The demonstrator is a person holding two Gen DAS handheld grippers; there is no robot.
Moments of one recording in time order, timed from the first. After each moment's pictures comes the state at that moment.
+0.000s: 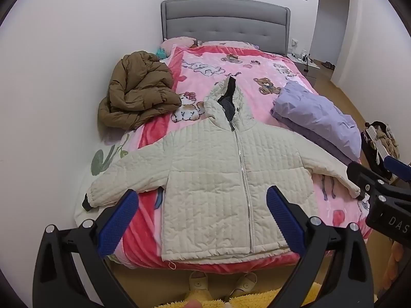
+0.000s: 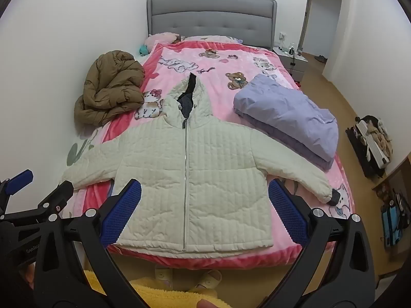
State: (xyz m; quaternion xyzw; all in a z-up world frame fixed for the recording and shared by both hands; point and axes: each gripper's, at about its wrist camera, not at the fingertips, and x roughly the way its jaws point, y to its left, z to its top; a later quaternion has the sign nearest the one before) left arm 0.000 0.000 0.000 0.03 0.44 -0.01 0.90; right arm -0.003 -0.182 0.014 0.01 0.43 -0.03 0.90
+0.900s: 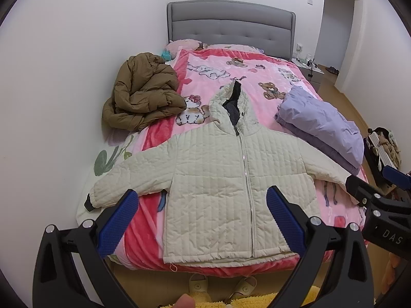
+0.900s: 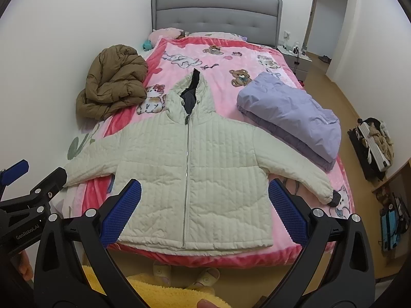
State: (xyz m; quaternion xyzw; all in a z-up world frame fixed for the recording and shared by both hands) left arm 0.008 0.010 0.007 0.02 0.43 0.00 0.90; right arm -0.003 -0.178 0.012 0.01 0.43 -0.02 0.90
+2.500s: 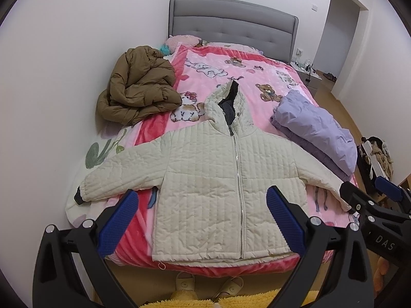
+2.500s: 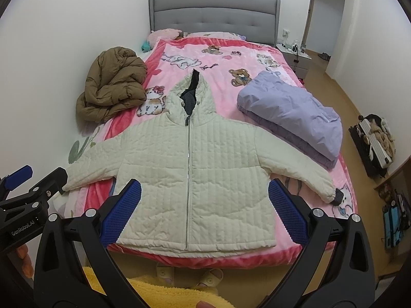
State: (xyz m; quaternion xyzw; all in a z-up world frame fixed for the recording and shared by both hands) left arm 0.014 0.016 0.004 -0.02 0.44 -0.01 0.90; right arm 0.001 -0.176 0.010 0.02 0.43 -0.02 0.90
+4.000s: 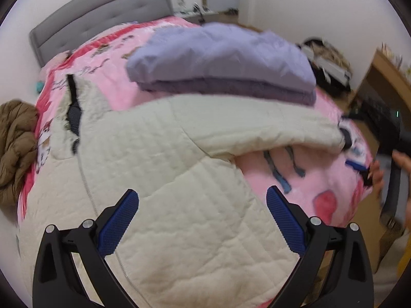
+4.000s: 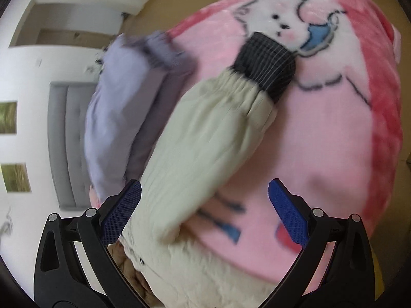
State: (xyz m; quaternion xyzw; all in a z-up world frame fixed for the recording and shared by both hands) left arm 0.137 -0.320 -0.224 0.19 0.46 -0.26 0.83; right arm 0.004 -0.645 -0.356 0.67 0.29 -0.26 0.64
